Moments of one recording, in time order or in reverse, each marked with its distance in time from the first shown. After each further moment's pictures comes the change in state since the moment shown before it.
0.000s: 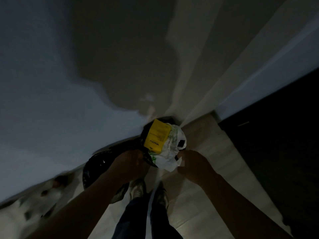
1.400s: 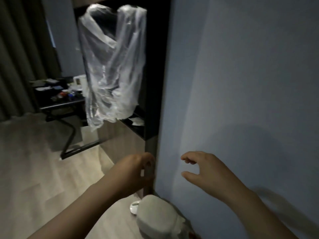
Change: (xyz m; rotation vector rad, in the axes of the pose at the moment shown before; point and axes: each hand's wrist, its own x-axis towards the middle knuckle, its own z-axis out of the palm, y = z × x) left_hand -0.796 -0.276 -0.029 -0.214 1.193 -0.635; right_hand -0.476 -0.640 0.117 -0.458 0.065 -1.516
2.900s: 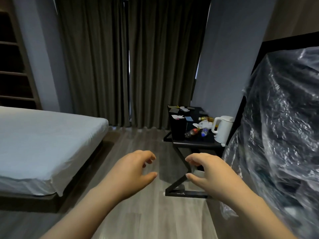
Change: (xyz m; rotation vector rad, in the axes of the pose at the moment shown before) left_hand -0.012 -0.633 -0.316 0.110 0.474 -0.686; right_hand 0.604 -0.514 0.264 0.002 -0.170 -0.727
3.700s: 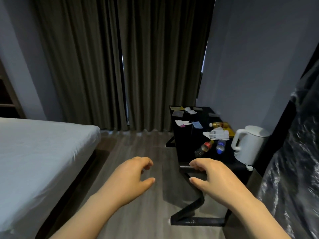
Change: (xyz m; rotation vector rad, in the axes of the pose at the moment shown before) left_hand 0.340 -0.151 0.066 0.041 -0.076 -0.057; right_hand 0.340 0.146 0.074 0.063 -0.046 0.086
